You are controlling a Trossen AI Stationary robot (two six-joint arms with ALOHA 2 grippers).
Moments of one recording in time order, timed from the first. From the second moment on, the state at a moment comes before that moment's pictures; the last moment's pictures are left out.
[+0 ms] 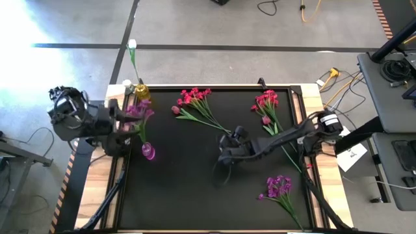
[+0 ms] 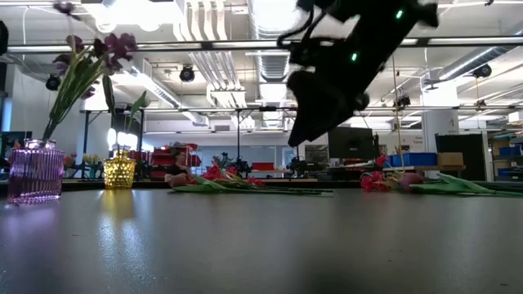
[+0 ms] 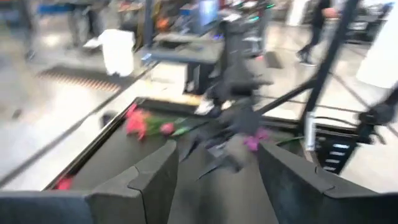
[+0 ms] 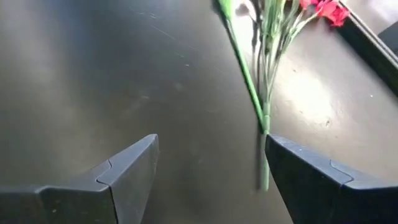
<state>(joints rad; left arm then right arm) -0.84 0.72 1.19 -0.80 -0.96 -0.39 0.19 1.78 1.09 -0.36 0.61 0.49</state>
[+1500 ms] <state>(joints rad) -0.52 1.11 1.05 -0.32 -0.39 -0.08 0.96 1.63 1.04 -0.97 -0.03 1.64</state>
